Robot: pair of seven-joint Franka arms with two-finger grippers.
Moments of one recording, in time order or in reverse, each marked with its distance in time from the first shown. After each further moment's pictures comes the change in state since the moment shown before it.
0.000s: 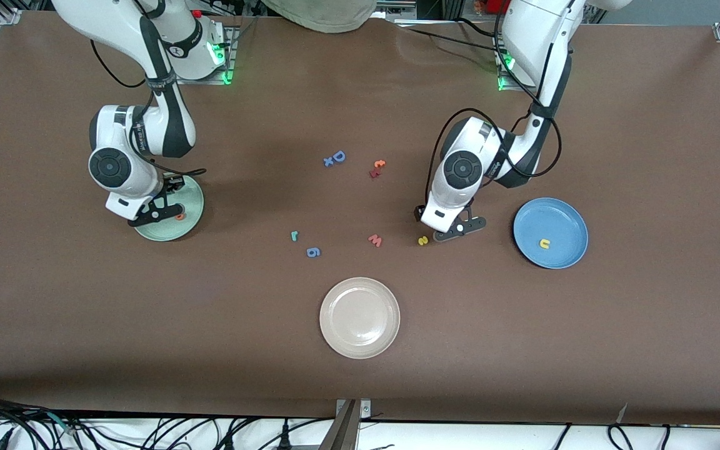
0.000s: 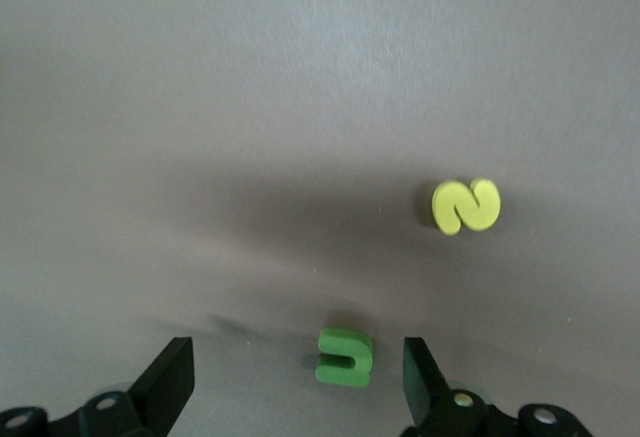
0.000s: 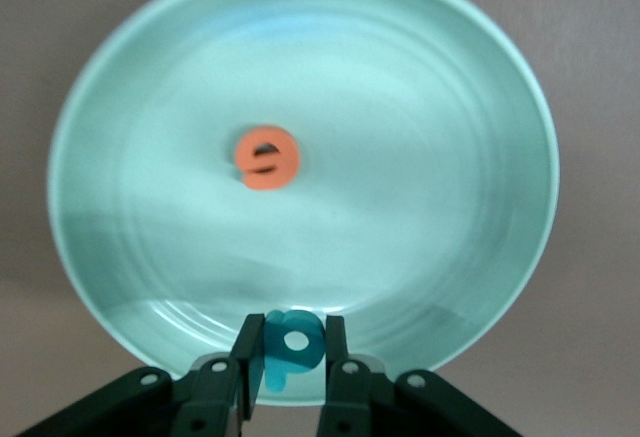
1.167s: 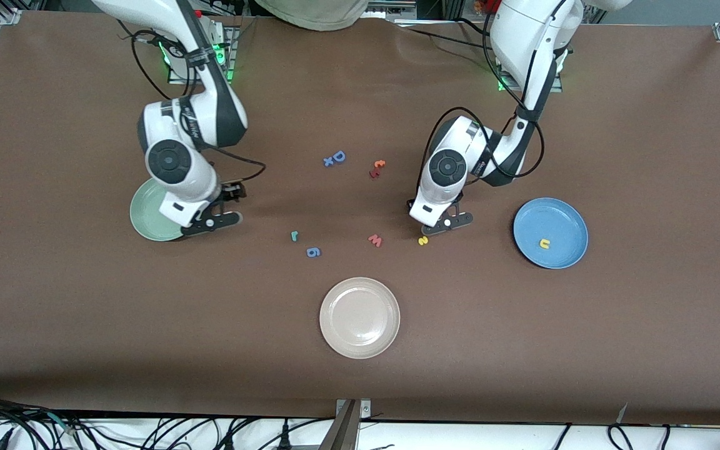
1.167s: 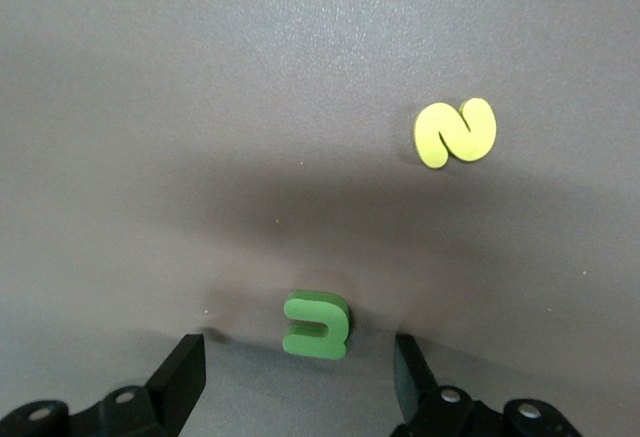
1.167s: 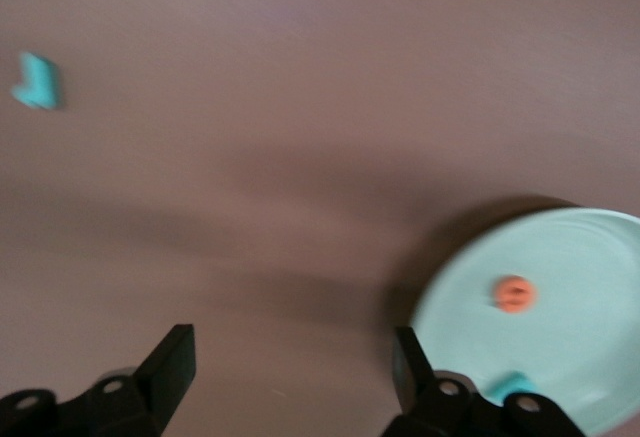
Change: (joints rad) left arm -0.015 0.031 -0.025 -0.002 -0.001 0.014 -0.009; right arm 0.018 0.014 0.269 0.303 0.083 -0.138 0.344
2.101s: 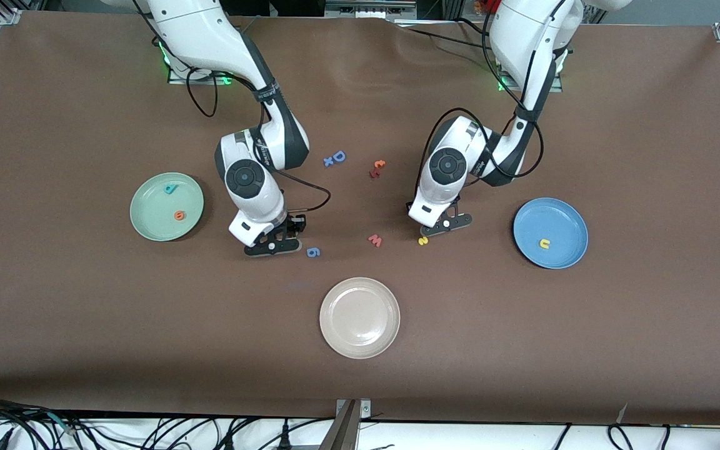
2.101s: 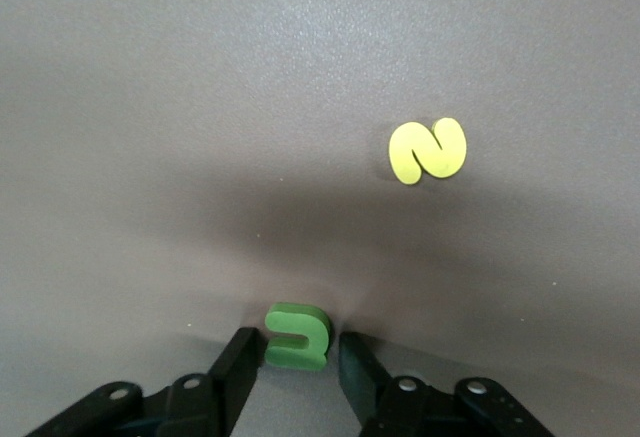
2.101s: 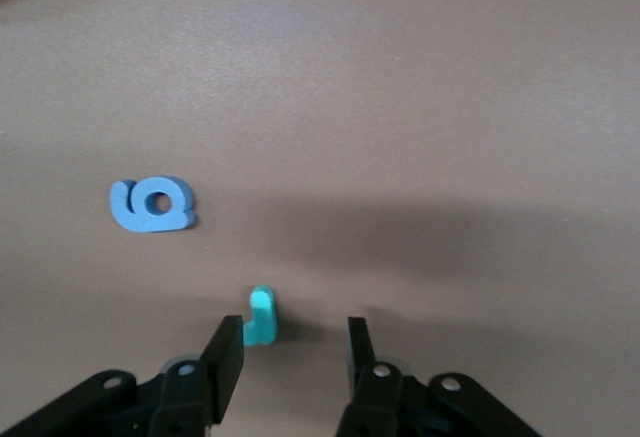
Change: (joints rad) left arm -0.001 0.001 0.001 0.000 0.000 0.034 0.001; right arm 0.044 0.277 0.082 0.199 0.166 0.257 0.152
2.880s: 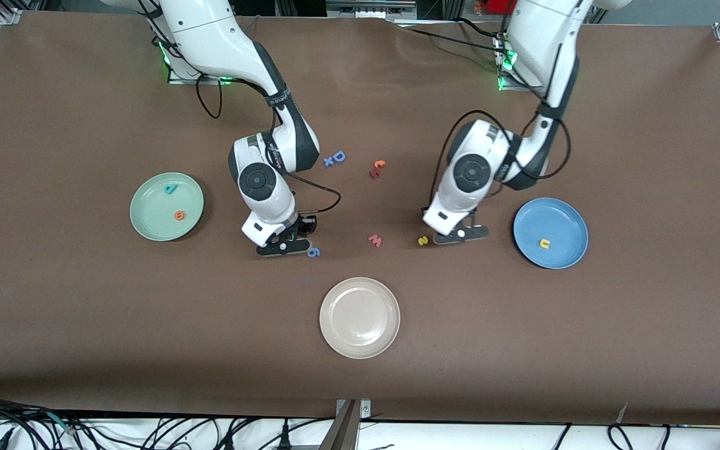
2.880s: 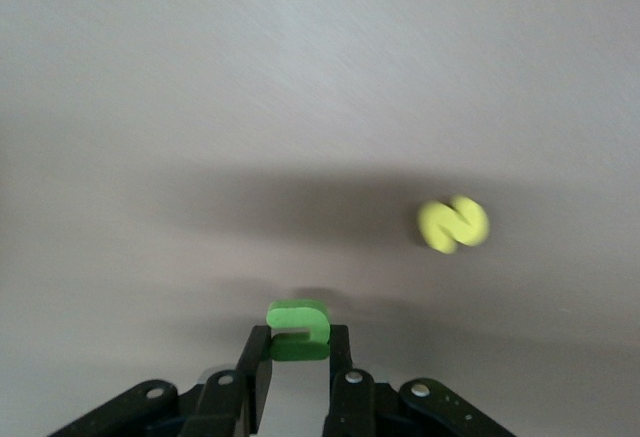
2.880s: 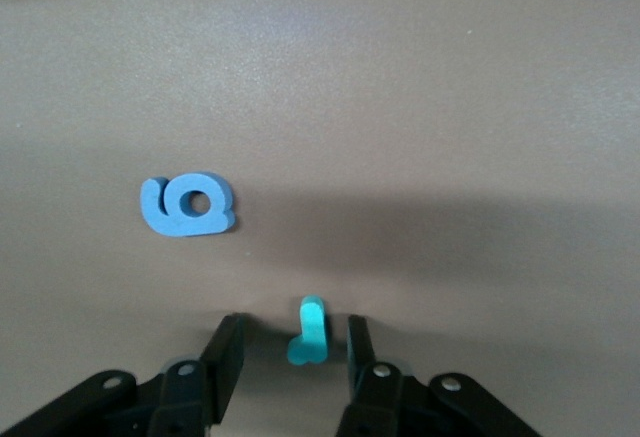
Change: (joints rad) left arm 0.060 -0.075 0.062 0.019 0.000 -0.097 0.265; right arm 0.019 0.047 0.009 0.023 0.042 0.023 0.005
